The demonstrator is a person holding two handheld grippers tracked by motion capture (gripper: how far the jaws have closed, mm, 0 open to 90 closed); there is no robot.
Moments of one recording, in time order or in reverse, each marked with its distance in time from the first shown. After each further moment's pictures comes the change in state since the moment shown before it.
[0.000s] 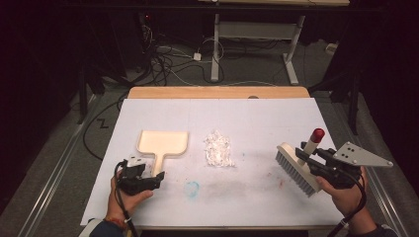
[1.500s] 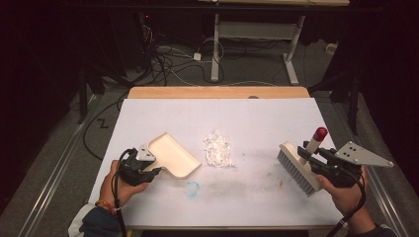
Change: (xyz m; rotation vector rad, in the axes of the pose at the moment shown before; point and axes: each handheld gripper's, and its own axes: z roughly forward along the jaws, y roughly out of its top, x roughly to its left) left arm -0.008 0.026 -0.033 0.145 -0.069 0.407; right arm -0.006 -0.007 0.002 -0.010 -0.028 0.048
